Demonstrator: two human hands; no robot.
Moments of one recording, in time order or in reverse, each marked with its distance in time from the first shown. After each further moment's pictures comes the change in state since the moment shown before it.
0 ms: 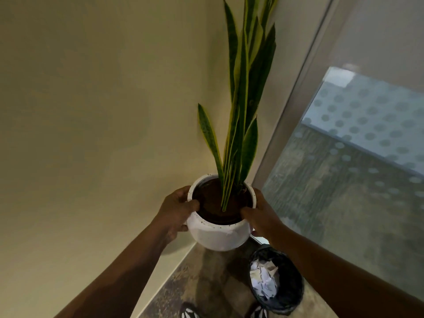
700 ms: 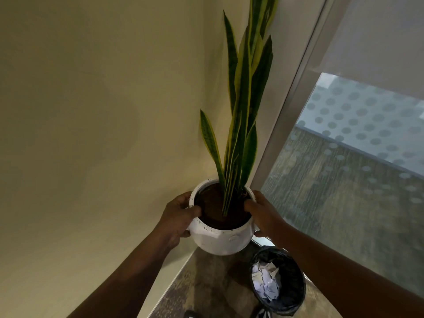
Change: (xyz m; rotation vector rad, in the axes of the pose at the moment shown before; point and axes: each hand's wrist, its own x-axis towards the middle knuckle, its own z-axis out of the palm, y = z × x) left_hand 0.007 0.003 -0.010 -0.016 -0.048 0.013; right_hand 0.010 -0.005 0.004 0.073 0.059 0.033
